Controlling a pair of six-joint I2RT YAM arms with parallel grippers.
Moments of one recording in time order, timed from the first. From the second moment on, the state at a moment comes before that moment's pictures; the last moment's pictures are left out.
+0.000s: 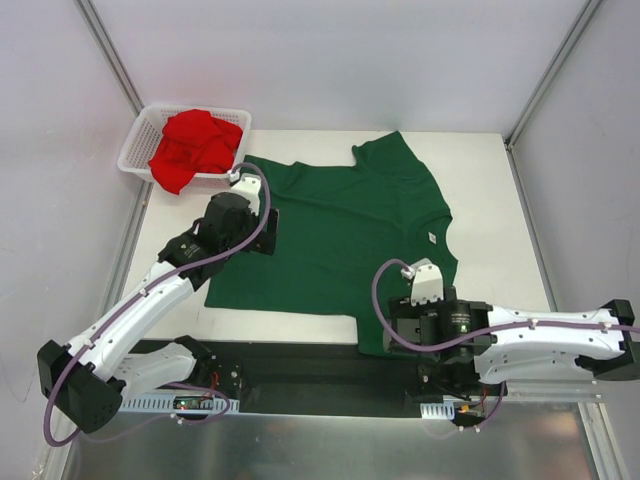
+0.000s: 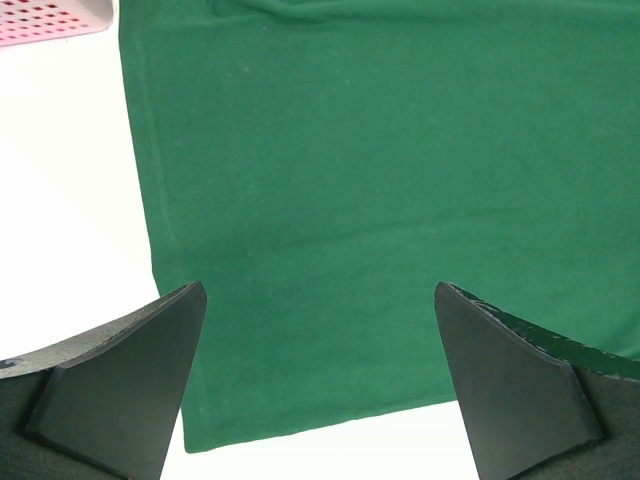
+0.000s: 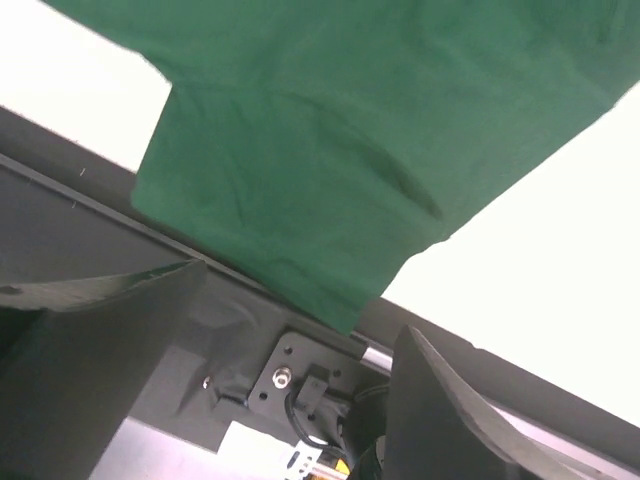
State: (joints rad) left arm -0.57 1.02 0.93 -0.54 -0.24 -0.18; right arm 1.54 0.94 0.89 -1.42 0.71 1.24
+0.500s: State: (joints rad) left arm -0.57 1.15 0.94 -0.47 -0.21 -0.20; right arm 1.26 1.17 0.84 -1.10 0.78 1.05
